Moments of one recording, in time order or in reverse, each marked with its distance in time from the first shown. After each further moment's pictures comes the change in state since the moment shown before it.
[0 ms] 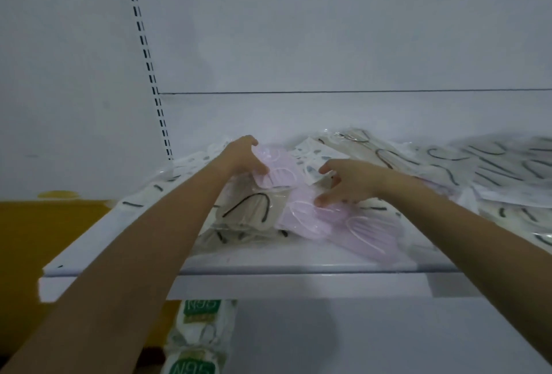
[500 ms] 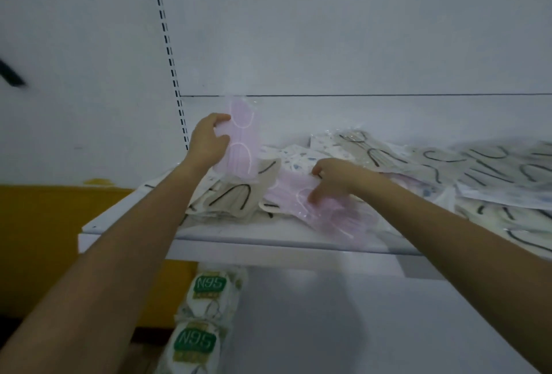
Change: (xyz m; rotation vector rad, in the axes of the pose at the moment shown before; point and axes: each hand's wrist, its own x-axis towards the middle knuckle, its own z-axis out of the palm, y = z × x) left_hand -0.064 -0.010 -0.030 -0.345 0.572 0.051; right_hand -0.017 0.001 0.005 -0.090 0.063 -0.075
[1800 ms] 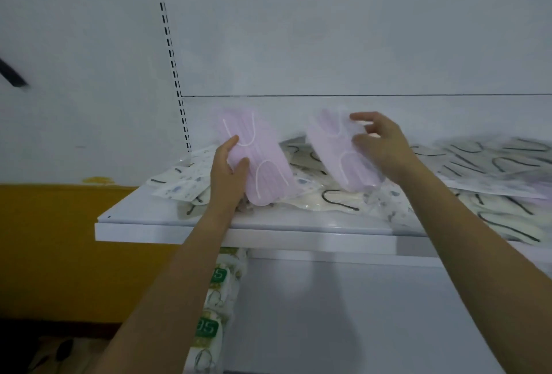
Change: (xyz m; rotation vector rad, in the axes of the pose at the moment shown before) left_hand -0.094 0.013 0.024 -0.429 0.096 -0.048; right_hand -0.043 0.044 -0.030 0.865 0.590 -0.065
